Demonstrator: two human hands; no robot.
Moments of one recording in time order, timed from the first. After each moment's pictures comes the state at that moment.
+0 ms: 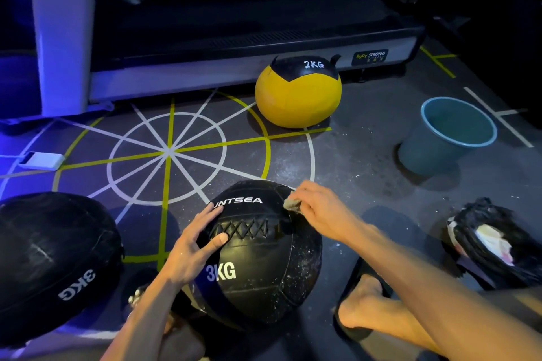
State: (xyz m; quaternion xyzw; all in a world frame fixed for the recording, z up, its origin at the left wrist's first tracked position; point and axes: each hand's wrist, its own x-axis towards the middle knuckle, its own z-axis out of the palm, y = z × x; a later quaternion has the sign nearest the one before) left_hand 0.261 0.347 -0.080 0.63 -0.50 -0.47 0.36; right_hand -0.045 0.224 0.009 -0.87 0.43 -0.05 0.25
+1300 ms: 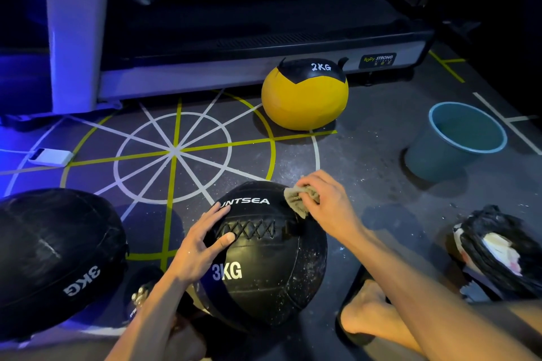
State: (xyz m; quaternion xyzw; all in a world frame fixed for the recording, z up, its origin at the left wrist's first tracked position) left_hand 0.256 0.344 -0.081 0.64 -0.51 -0.45 0.35; right_hand -0.039 0.217 -0.002 -0.81 0.47 -0.25 0.25
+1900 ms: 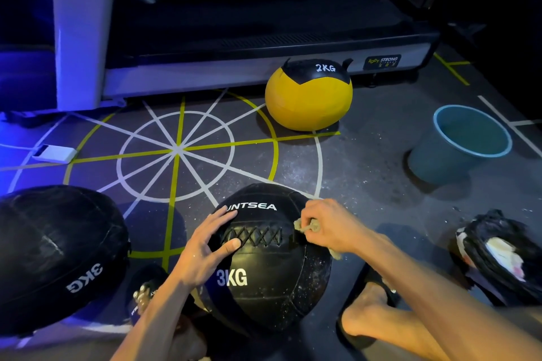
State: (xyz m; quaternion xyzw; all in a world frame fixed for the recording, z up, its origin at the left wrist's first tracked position) left_hand 0.249 0.350 -0.077 0.64 -0.54 -0.42 0.36; right_hand -0.040 0.224 0.008 -0.87 0.41 0.03 0.25
